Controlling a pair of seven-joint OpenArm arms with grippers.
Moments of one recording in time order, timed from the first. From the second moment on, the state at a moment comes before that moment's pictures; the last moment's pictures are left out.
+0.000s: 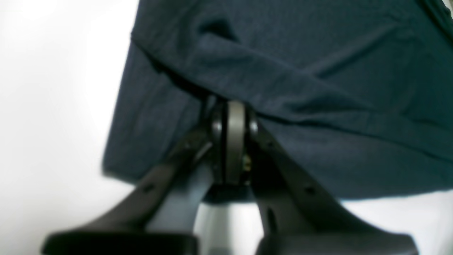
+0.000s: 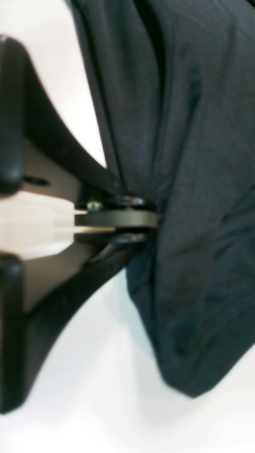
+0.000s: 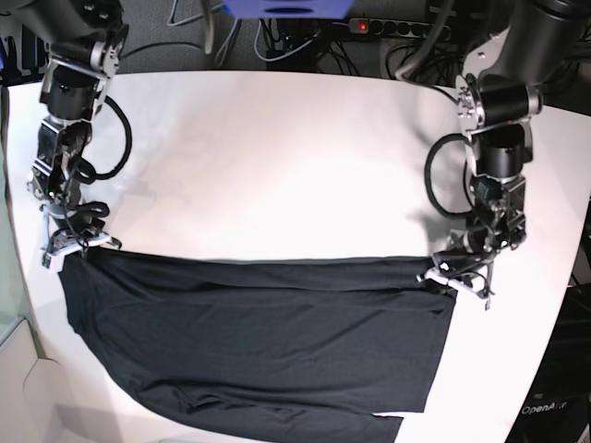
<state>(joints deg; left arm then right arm) -28.9 -13.2 -13.6 33.1 -22.0 -22.5 21.4 13.1 14.4 24.2 52.5 16.1 15.7 -19.5</state>
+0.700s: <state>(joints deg) -26.8 -16.2 -13.7 33.6 -23.2 -23.5 21.5 -1.2 9.4 23.8 79.3 13.7 15.2 -25.1</state>
